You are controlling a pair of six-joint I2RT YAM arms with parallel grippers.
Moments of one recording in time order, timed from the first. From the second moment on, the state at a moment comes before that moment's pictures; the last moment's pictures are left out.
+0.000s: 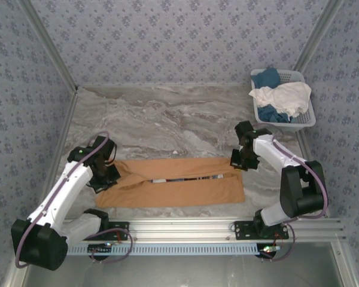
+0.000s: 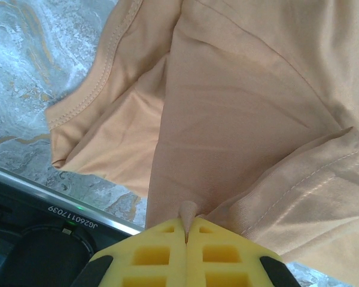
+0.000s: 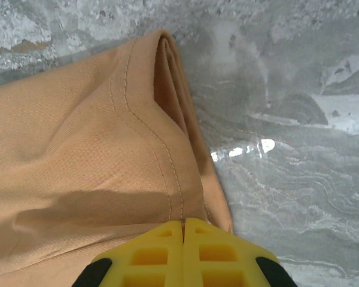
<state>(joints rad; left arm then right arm) -0.28 1.03 0.85 -1.31 -0.01 -0.82 0.23 1.48 0.94 -0.96 -0.04 0.47</state>
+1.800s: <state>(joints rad) 0.06 1.60 0.97 -0.86 0.02 -0.64 0.15 1.71 1.01 -0.82 -0.14 0.54</state>
